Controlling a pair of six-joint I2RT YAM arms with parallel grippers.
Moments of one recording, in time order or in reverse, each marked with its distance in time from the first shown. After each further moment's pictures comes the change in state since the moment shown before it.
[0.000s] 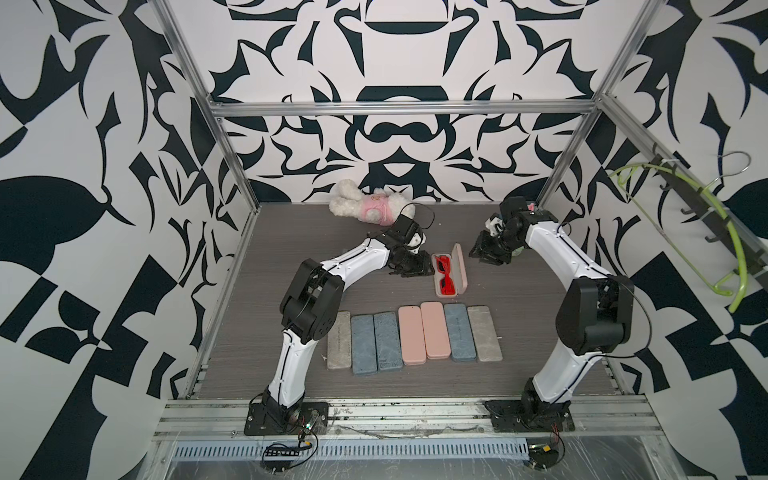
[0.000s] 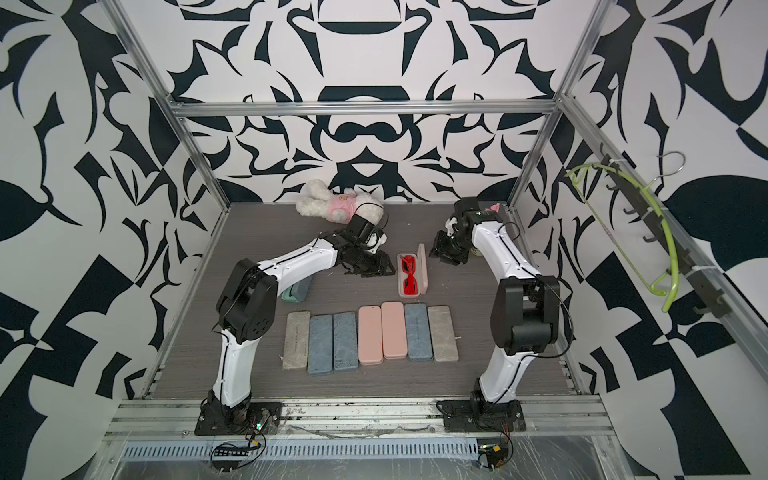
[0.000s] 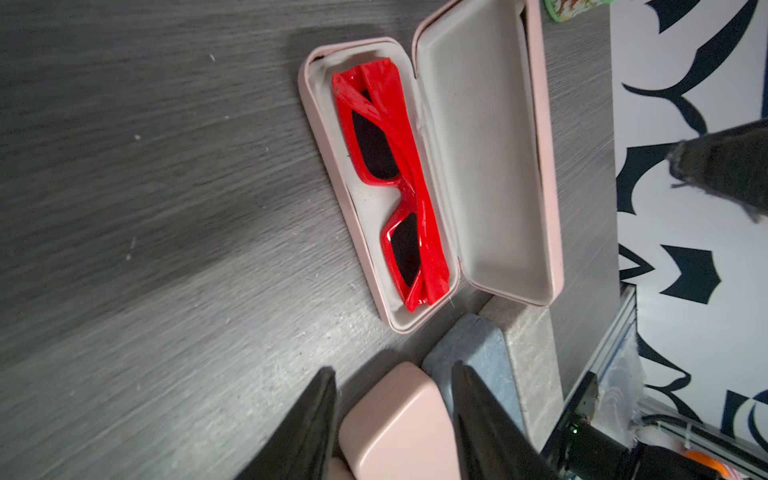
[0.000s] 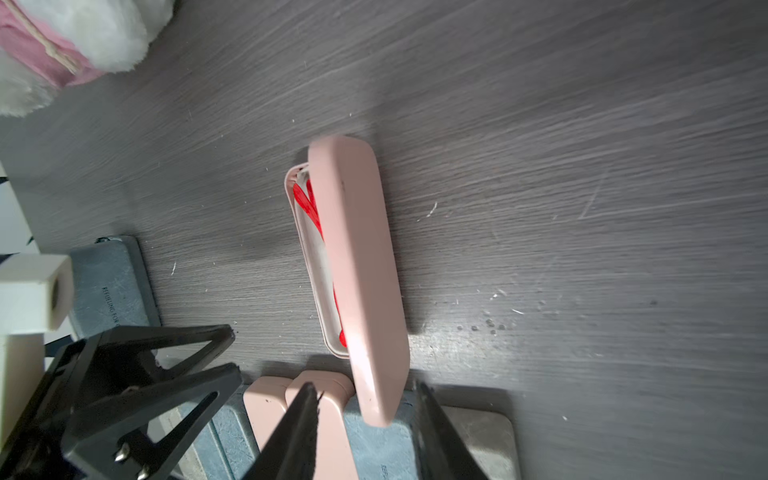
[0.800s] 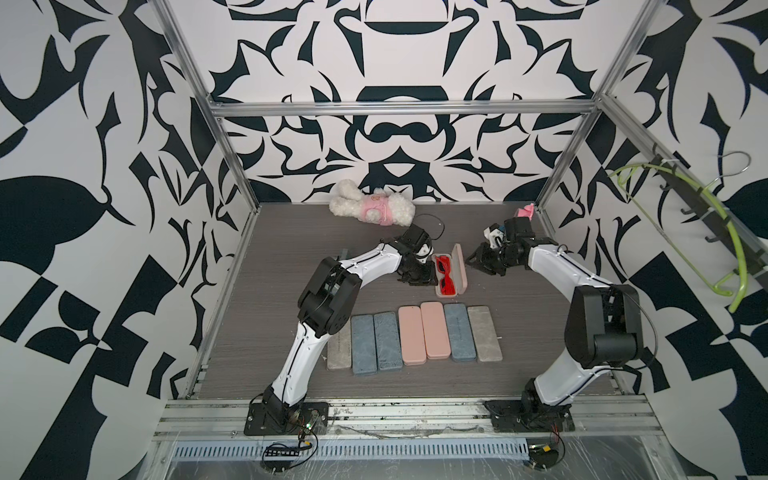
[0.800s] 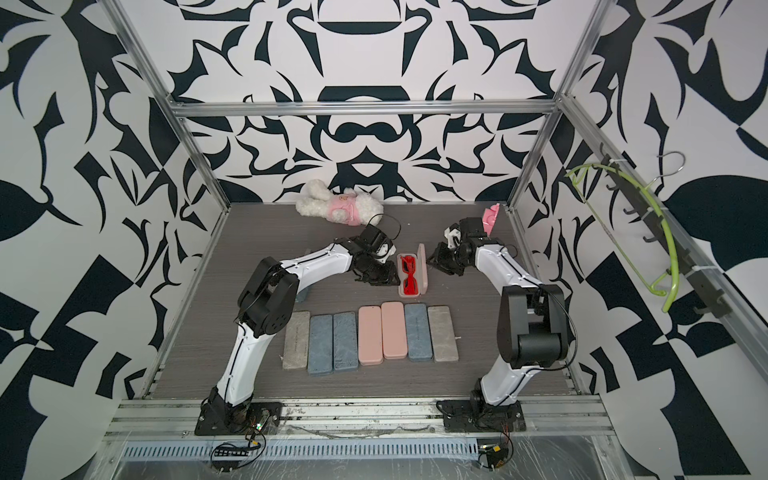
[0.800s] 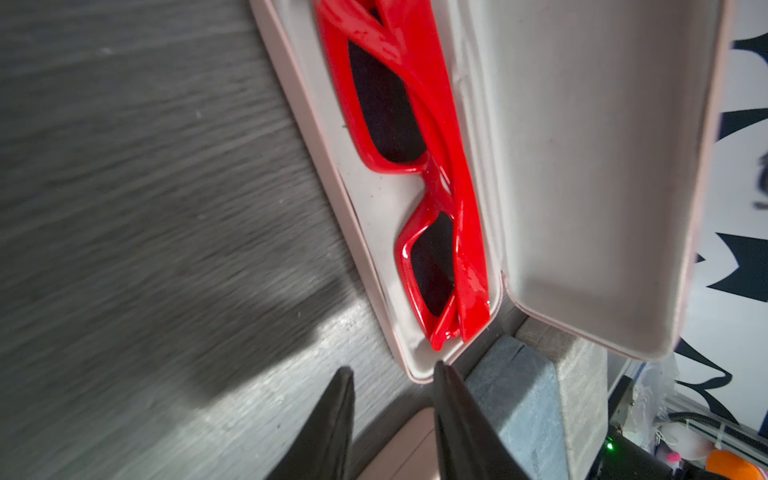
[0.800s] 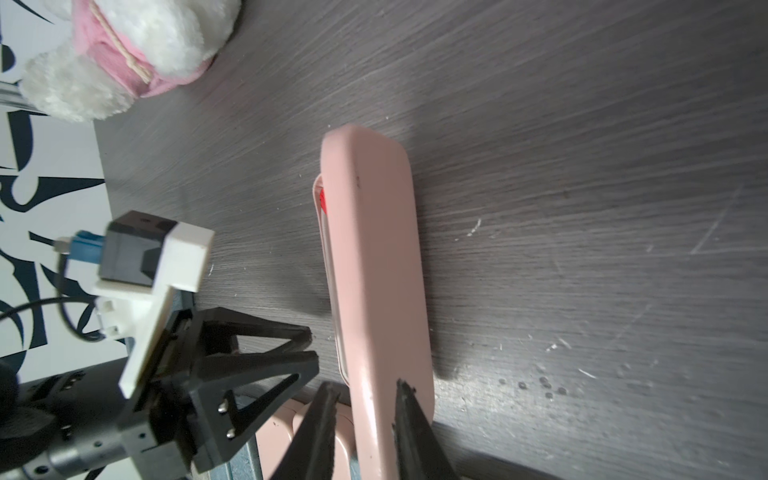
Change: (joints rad) left arm -0.040 0.133 0.063 -0.007 0.004 0.014; right arm -0.034 -0.090 -0.288 0.370 -0.147 0.016
